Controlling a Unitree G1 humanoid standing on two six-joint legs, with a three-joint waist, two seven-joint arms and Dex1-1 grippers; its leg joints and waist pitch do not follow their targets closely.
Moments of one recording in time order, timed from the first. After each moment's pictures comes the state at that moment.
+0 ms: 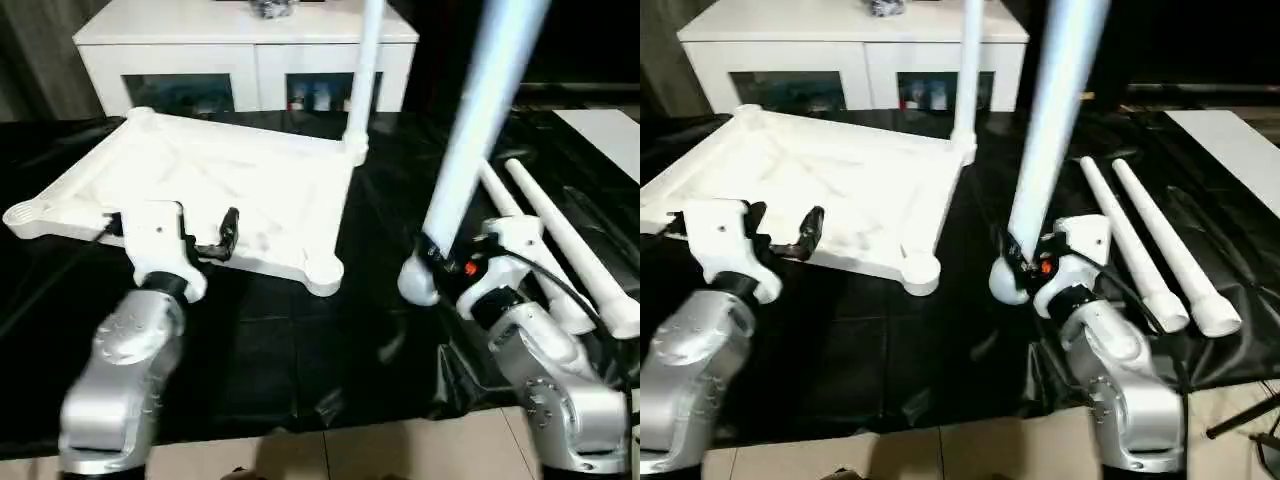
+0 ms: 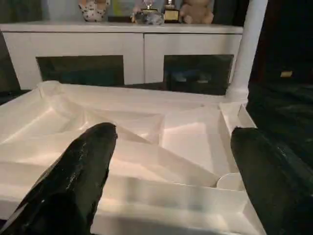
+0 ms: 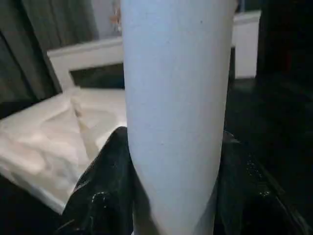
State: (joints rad) left arm -0.12 0.18 0.04 -0.35 -0.18 0.45 0.00; right arm -0.11 -0.11 -0.09 -0.31 0.33 0.43 0.28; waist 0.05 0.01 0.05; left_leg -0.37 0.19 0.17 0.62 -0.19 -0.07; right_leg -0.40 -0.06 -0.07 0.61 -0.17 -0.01
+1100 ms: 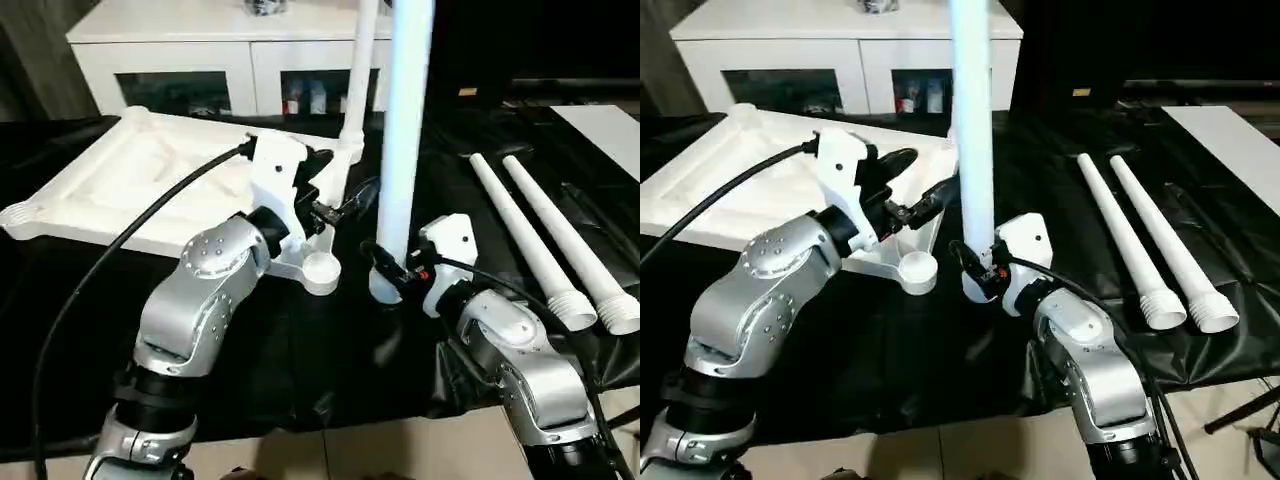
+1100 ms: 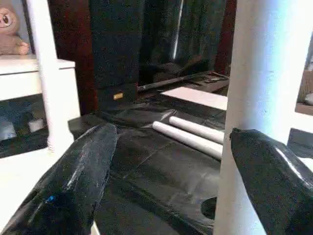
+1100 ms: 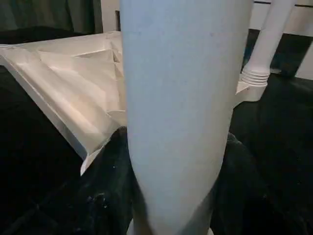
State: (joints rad) left arm -0.50 0.14 -0.14 -0.20 -0.32 0.54 -0.40; right arm -0.20 -0.23 0.13 -0.15 0.17 0.38 0.41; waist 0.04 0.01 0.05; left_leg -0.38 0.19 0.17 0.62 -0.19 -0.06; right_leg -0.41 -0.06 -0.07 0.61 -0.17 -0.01
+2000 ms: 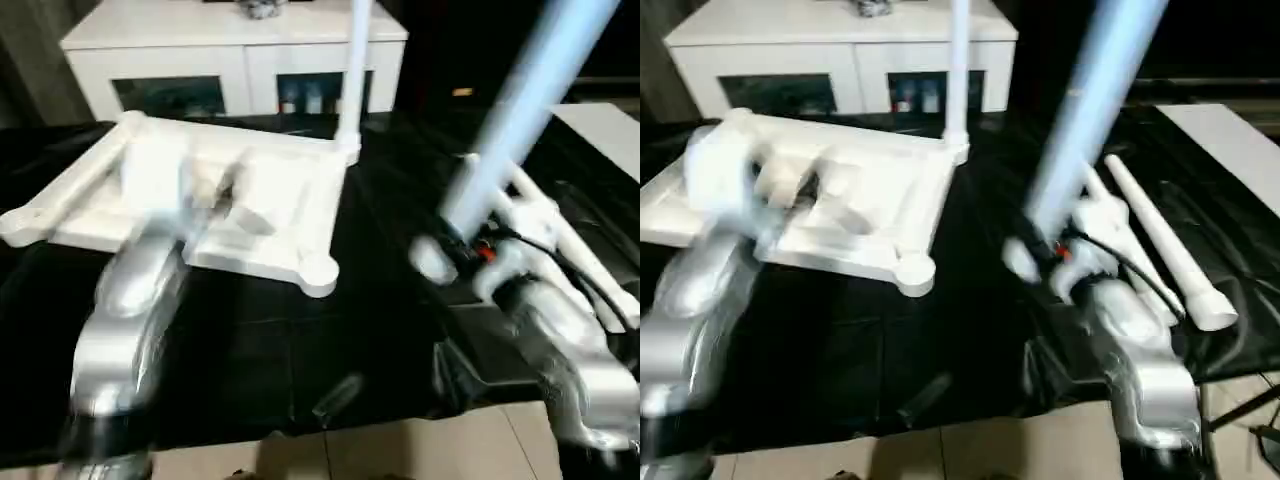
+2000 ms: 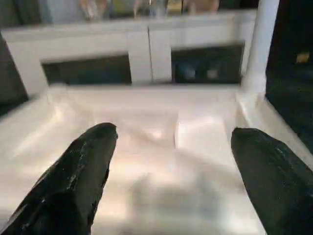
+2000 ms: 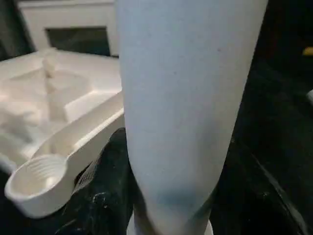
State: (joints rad) left arm -0.17 0.18 0.08 -0.22 -0.08 0.40 -0.08; right arm -0.13 -0.23 -0.07 -0.20 0.26 0.43 0.33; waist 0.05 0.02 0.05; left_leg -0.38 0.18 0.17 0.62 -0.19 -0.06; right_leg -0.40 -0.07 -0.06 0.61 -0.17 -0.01
